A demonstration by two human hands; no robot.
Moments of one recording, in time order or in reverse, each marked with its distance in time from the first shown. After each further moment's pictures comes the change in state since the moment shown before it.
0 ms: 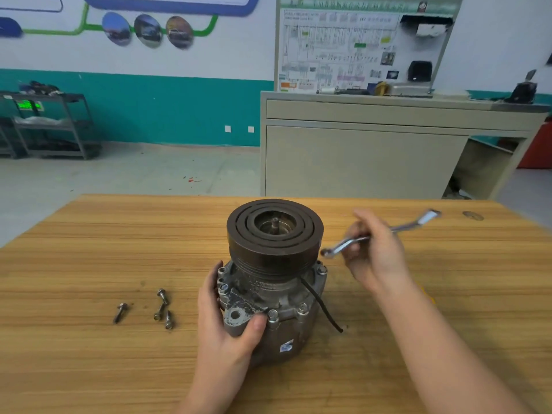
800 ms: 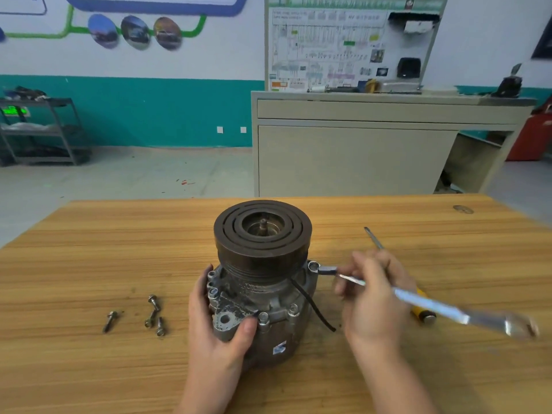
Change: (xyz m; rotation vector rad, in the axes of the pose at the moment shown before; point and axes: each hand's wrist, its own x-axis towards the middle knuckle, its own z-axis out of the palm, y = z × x) left_hand -0.001 -0.004 0.000 0.009 0.026 0.024; right_hand -0.064 0.032 -0.004 -0.175 0.078 -0.568
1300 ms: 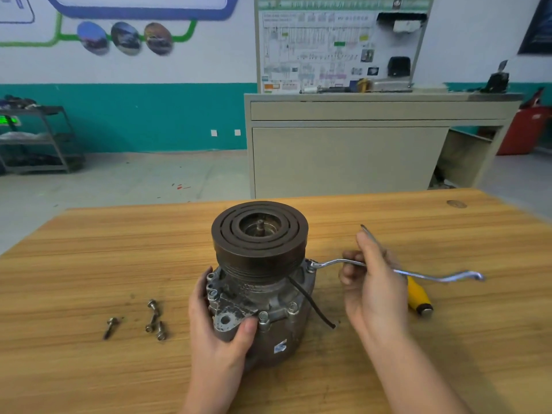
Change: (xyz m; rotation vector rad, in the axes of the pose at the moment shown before) left_hand 0.003 -0.005 0.002 -0.026 0.005 0.005; right_hand 0.020 0.000 -0.008 0.196 0.150 0.359
